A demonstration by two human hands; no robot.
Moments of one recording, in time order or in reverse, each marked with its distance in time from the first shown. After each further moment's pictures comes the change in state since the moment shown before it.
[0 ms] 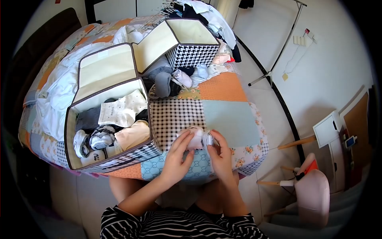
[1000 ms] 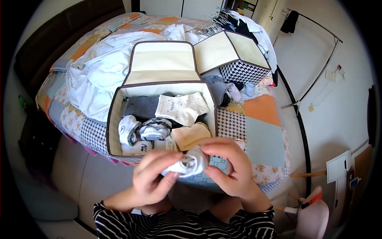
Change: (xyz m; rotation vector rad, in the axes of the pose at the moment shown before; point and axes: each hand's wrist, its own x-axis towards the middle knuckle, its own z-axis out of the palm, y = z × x) left_hand -0.045 0.075 -0.179 0.130 0.283 0.328; right_hand 0.021 -0.155 0.110 0.052 -0.681 -0.552
